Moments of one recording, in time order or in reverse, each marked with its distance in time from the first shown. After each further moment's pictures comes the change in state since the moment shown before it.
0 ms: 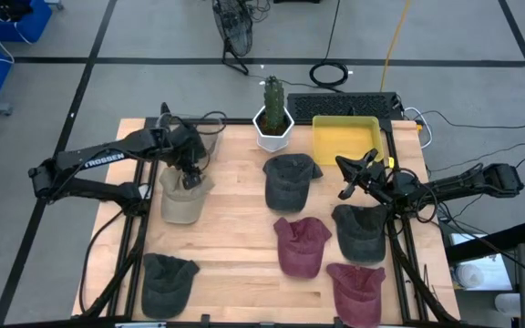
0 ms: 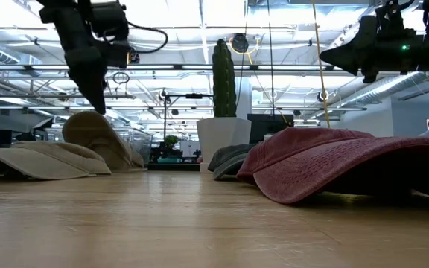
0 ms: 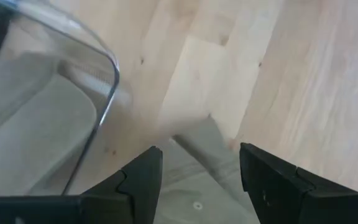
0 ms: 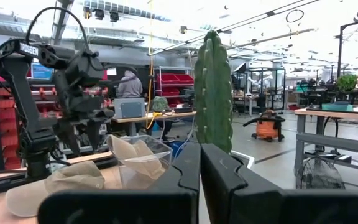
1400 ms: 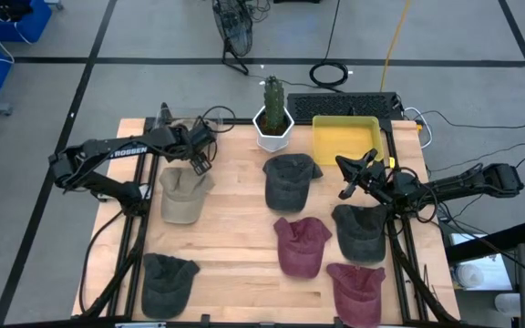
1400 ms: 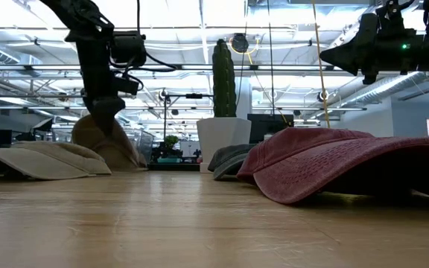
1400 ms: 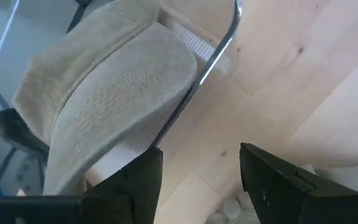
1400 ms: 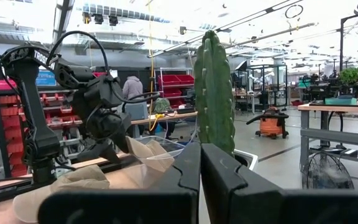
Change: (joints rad) left arm 0.036 0.205 -0.001 0.111 -0.445 -0.149; right arm 0.000 0.000 0.000 0.003 0.001 0.037
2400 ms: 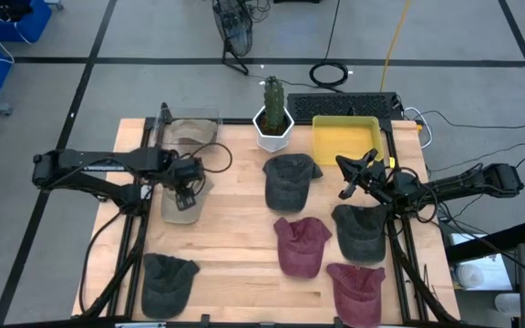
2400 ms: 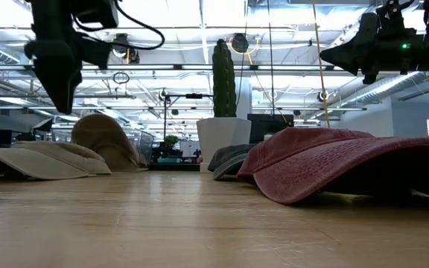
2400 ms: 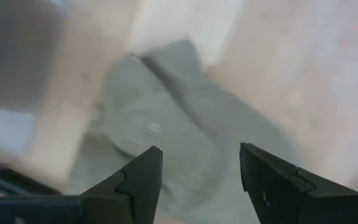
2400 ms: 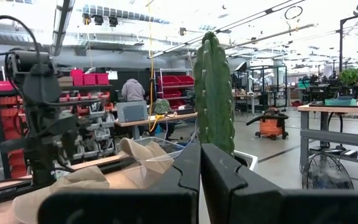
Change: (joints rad) left arm -0.405 -0.213 0.001 -0.344 0.276 -0.233; right arm 0.000 0.000 0.000 0.009 0.001 -0.003
